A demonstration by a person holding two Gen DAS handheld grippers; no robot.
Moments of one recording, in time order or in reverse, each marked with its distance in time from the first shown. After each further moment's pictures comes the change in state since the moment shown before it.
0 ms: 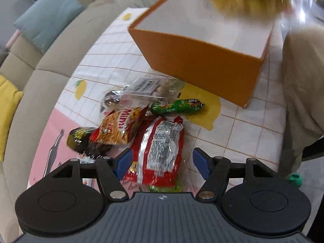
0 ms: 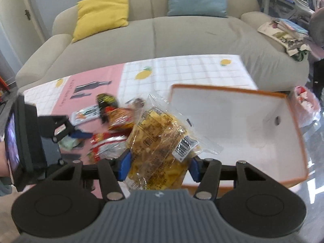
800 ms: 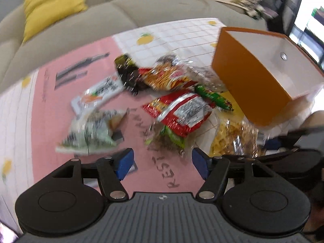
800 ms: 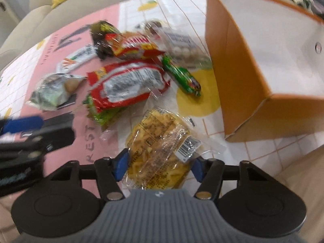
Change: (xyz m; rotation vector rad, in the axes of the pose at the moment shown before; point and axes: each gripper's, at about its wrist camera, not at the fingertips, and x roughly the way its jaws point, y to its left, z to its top) left arm -0.054 0.030 -0.096 -0.671 -0.071 0.011; right arm 0.124 0.100 -0.096 0.084 0.163 -0.023
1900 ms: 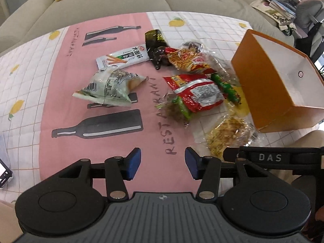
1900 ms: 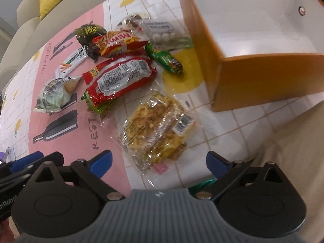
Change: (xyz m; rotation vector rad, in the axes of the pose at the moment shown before) left arm -0.021 0.014 -0.034 -0.310 0.105 0.035; right arm -0.010 -0.026 -0.010 0.205 0.149 0.046
